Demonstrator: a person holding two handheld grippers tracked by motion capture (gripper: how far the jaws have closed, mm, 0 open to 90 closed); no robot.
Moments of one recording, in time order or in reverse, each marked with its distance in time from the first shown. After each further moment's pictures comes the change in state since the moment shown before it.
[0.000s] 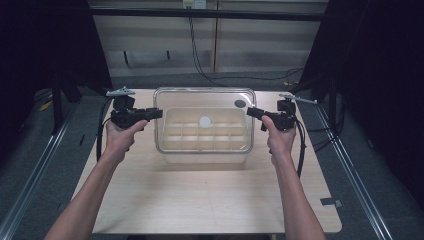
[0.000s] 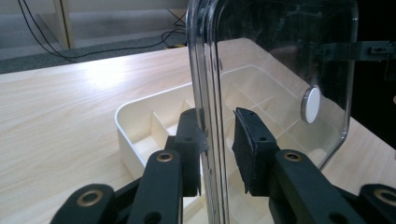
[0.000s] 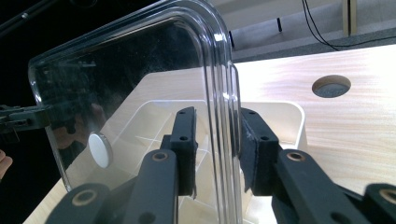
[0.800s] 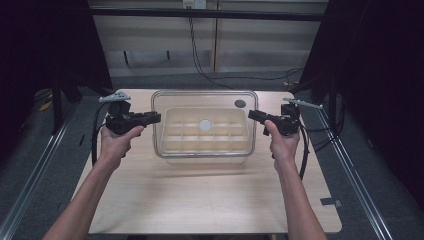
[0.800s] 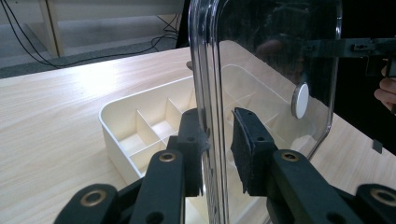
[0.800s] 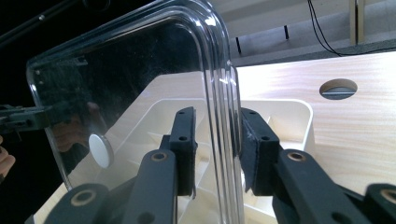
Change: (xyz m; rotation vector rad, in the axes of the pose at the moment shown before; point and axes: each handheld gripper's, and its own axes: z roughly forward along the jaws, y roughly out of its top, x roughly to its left) left arm -0.017 -0.006 -0.021 -0.022 -0.040 0.035; right arm 0.010 -0.006 -0.019 -0.032 0.029 -0.019
